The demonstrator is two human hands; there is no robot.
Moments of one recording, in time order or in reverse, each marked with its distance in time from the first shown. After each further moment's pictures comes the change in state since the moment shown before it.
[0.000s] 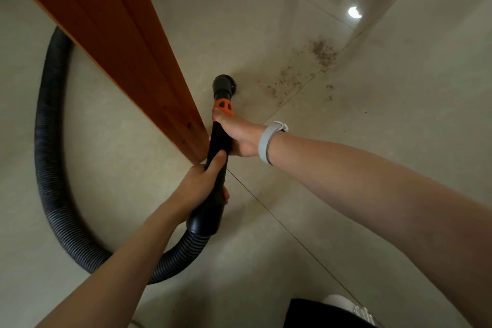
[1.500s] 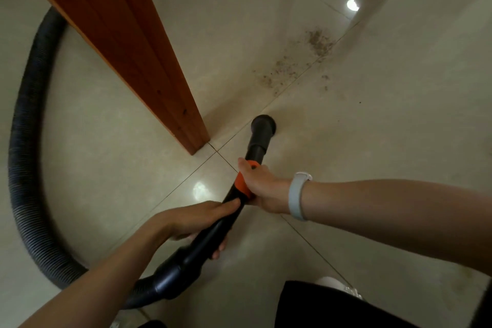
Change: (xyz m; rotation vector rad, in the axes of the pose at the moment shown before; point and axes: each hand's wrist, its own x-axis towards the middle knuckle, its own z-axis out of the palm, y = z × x) left_hand -0.025 -0.035 0.002 0.214 -0.713 -0.279; right_hand -0.016 0.115 -0.026 -0.008 0.218 0.114
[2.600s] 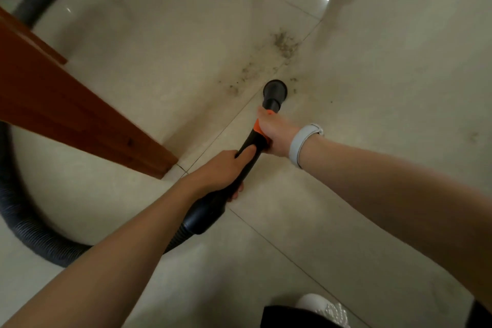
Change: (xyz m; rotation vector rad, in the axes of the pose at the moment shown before) left_hand 0.073 0.124 0.004 0.206 0.427 0.160; right_hand 0.021 -0.098 -0.106 0.212 0.145 -0.126
